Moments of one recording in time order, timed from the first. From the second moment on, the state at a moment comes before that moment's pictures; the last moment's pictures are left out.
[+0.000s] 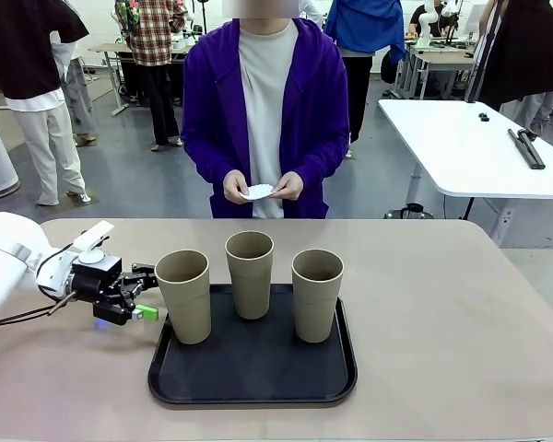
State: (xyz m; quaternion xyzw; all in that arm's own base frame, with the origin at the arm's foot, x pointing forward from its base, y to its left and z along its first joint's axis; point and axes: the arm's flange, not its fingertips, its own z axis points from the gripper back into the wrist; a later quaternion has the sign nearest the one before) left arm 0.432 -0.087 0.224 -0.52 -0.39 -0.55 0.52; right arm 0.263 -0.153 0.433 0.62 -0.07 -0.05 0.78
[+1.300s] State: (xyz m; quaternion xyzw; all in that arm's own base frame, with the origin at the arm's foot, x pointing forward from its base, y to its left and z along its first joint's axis) left arm 0.434 -0.147 0.212 -0.54 -0.36 -0.58 0.49; right arm 0.263 -0.153 0.433 0.62 -0.07 -0.05 0.78
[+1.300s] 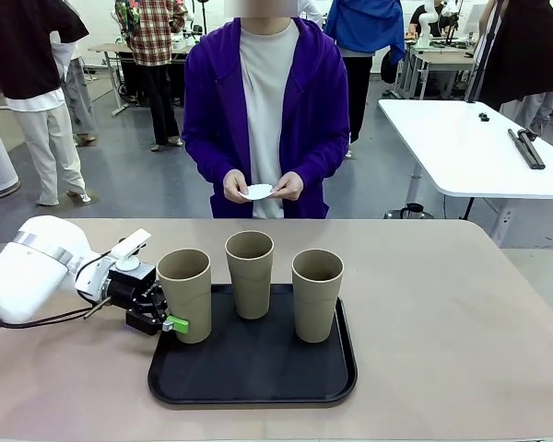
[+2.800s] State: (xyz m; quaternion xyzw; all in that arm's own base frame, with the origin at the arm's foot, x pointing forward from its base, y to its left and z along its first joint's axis) left arm 0.401 -0.132 0.418 -0.48 -0.41 -0.55 0.55; right arm 0.263 -0.153 0.433 0.62 -0.07 -0.05 0.78
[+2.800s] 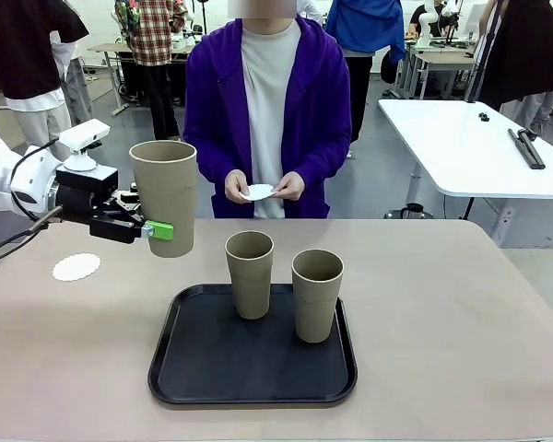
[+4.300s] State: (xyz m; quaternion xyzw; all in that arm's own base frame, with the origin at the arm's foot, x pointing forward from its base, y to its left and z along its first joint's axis) left arm 0.467 0.144 0.387 -0.35 -0.54 -0.40 0.65; right arm 0.263 -0.153 0.433 0.62 -0.07 -0.05 0.78
